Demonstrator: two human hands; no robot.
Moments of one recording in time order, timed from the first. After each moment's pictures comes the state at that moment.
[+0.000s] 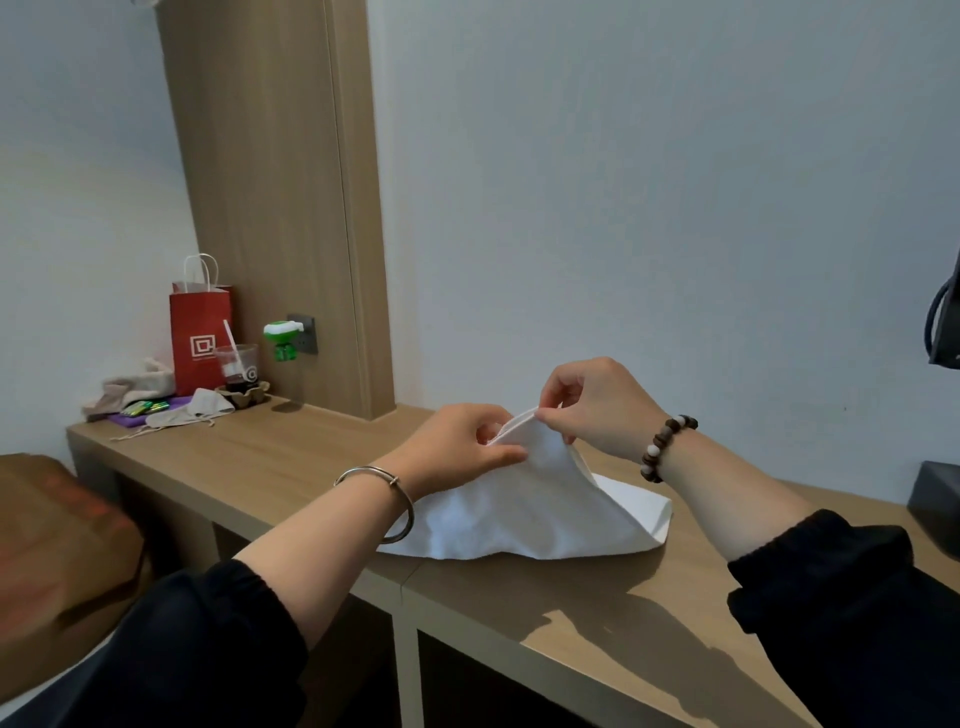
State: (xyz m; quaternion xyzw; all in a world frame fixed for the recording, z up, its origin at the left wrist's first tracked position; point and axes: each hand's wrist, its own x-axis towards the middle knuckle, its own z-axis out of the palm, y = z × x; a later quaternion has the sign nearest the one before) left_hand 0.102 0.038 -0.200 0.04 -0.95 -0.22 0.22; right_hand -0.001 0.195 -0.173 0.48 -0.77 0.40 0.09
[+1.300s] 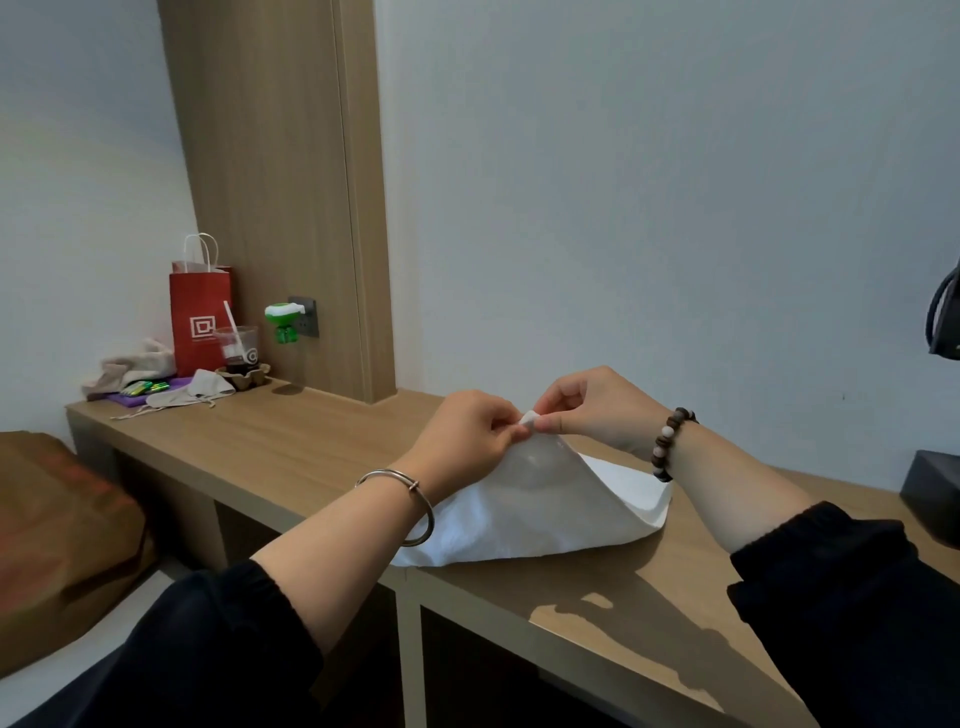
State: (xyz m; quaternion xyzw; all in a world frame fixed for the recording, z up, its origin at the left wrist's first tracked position) left_hand 0.103 0.049 -0.215 0.03 -0.93 -0.19 0.31; right_hand -0.006 0.192 -0.187 0.47 -0.76 0.44 -0.07
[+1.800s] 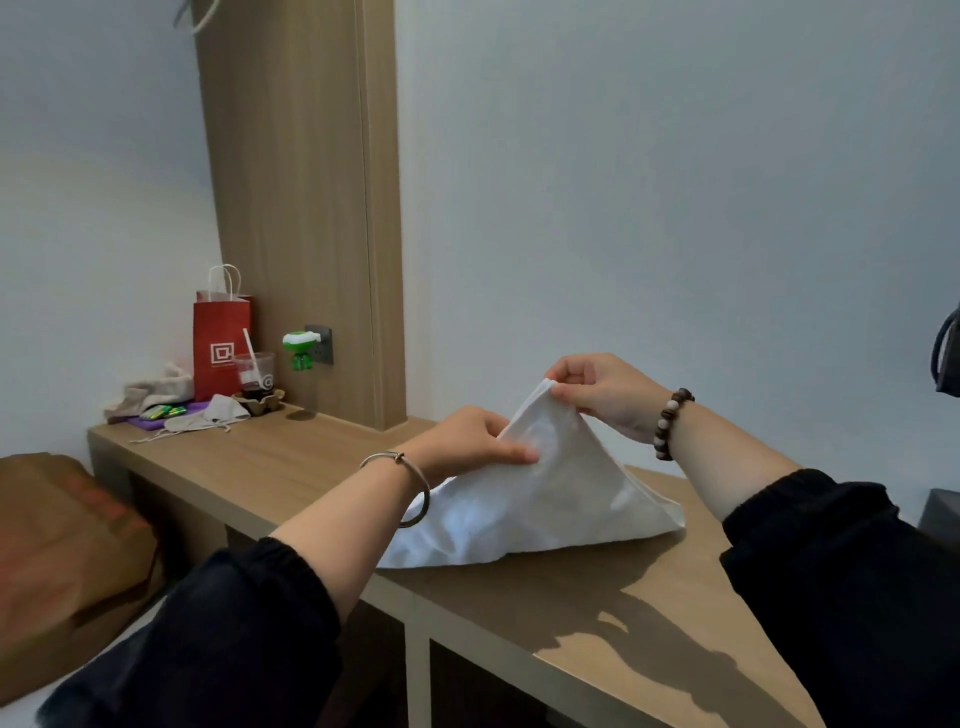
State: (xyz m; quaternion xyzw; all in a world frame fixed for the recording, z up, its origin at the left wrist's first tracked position) left_hand 0.107 0.031 -0.184 0.07 -0.89 -0.44 0.13; right_hand -0.021 0.177 -0.150 0.49 -0.68 0.53 -0.14
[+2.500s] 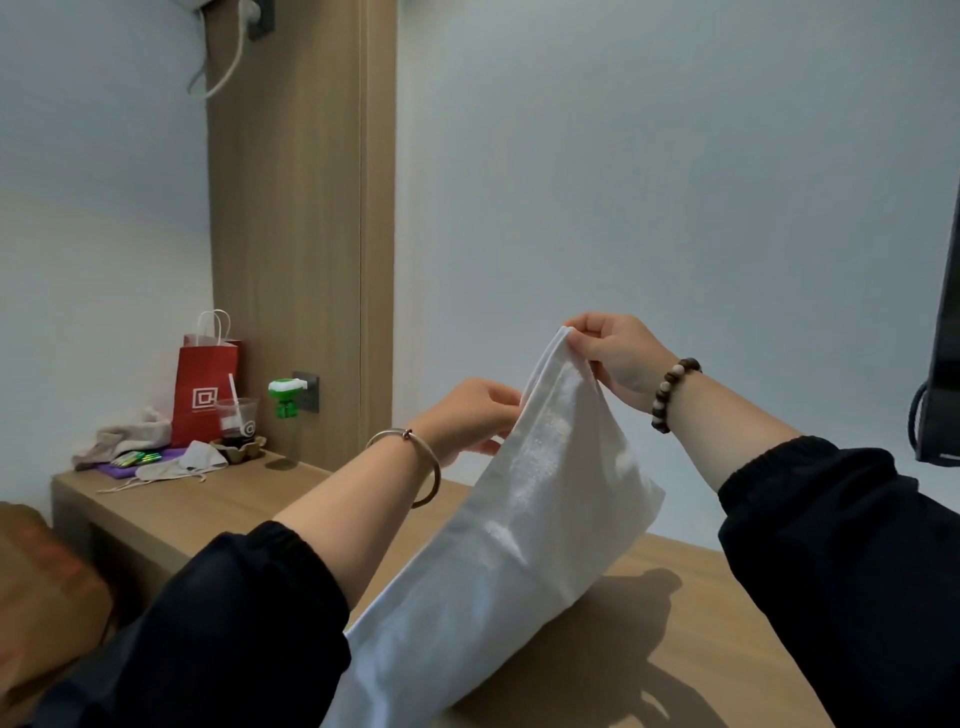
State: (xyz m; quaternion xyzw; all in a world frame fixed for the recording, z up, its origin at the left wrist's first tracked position) left_hand 0.082 0.040 -0.112 0.05 -0.84 -0.50 0.19; right_hand -0.030 0.180 -0.065 0.45 -0.61 0.65 -0.05
